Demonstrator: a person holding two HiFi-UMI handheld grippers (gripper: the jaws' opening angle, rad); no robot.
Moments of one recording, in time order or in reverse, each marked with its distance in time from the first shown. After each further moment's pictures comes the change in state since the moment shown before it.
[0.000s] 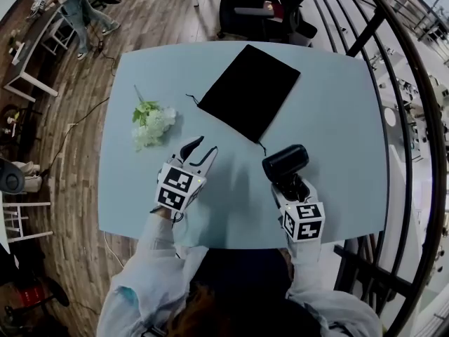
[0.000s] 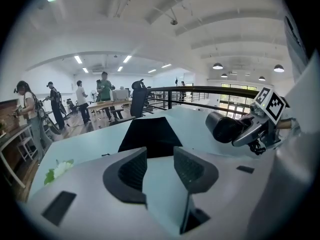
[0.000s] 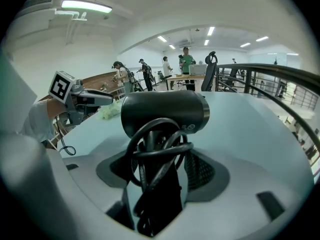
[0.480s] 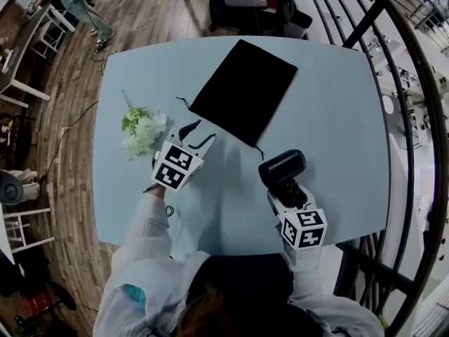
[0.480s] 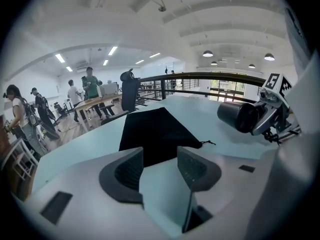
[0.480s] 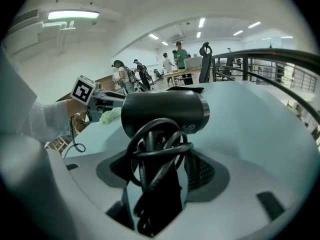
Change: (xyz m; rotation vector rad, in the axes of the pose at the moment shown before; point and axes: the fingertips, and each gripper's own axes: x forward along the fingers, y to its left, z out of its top) left arm 0.070 0.037 -0.004 0.128 0.108 -0.085; right arm 0.008 0.004 -0.006 0.116 0.033 0.042
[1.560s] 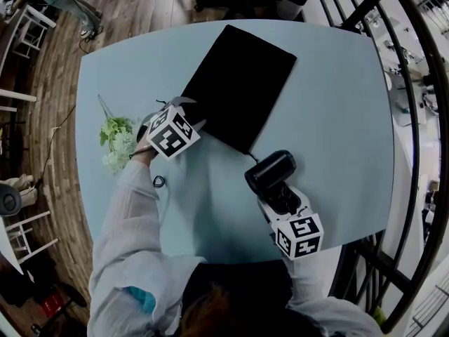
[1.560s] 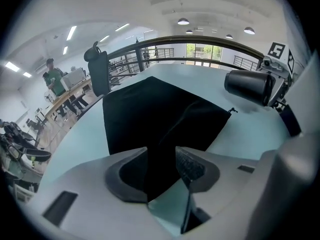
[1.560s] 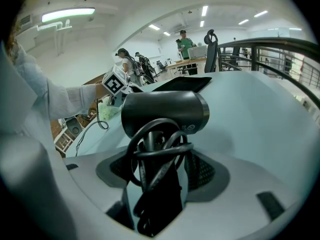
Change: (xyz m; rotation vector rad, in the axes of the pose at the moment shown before) left arm 0.107 0.040 -0.036 0.259 0.324 -0.220; right arm 0.032 0.006 0.003 -0.003 0.095 0.069
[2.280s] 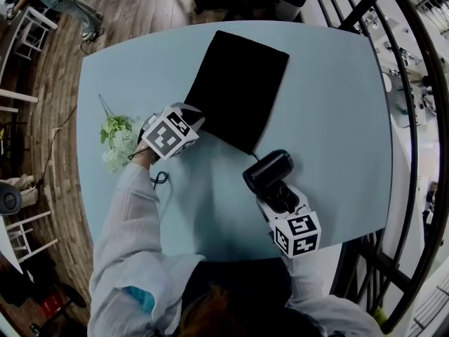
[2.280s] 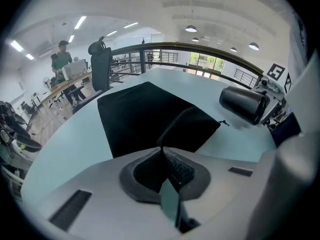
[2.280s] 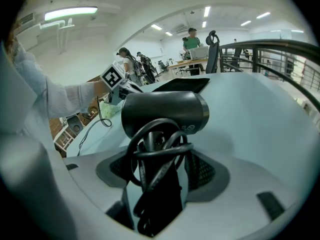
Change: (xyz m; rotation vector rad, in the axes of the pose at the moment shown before) left arm -0.017 -0.021 0.013 -0.119 -0.021 -0.073; right arm -0.006 -0.001 -0.006 -0.020 0.000 0.003
